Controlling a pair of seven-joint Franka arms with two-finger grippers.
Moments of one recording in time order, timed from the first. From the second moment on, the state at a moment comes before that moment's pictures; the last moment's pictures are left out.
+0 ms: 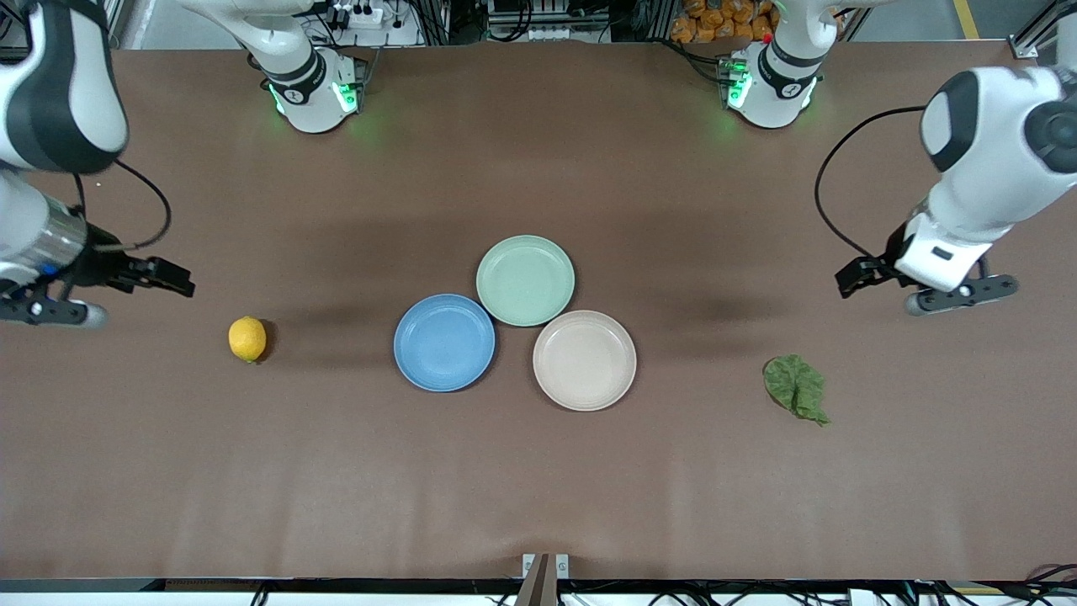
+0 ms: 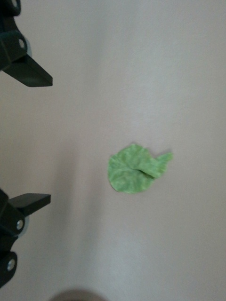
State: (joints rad) left arm -0.03 0.00 -0.05 -1.99 0.05 2.08 -0.28; right arm -0.03 0.06 -0.02 -1.78 0.04 1.80 0.03
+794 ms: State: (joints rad) left arm -0.04 -0.02 -0.06 -1.58 0.01 1.58 -0.15; right arm -0.05 -0.04 -0.04 -1.67 0.05 1.67 0.03
